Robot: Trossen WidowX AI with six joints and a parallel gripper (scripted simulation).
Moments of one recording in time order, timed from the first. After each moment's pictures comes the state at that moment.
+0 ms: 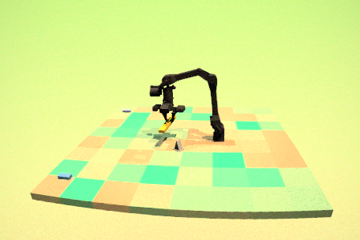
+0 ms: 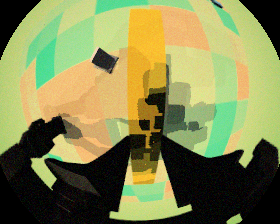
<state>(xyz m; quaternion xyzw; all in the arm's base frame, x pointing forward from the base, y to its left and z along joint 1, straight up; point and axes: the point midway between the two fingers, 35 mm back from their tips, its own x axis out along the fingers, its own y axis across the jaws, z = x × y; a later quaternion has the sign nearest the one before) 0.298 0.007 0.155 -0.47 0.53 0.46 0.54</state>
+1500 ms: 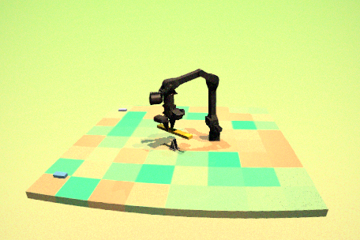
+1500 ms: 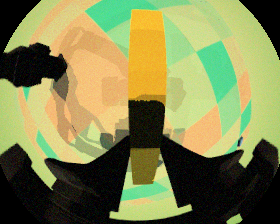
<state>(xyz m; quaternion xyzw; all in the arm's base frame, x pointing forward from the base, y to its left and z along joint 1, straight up) 0.254 0.120 0.145 -0.68 0.21 0.66 0.22</state>
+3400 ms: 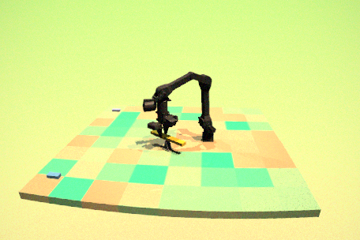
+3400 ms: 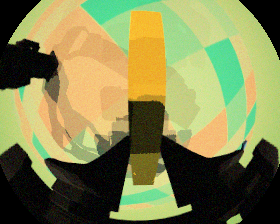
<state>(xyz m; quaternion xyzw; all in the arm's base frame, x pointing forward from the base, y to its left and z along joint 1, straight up) 0.255 0.122 0.111 -0.68 0.21 0.67 0.22</state>
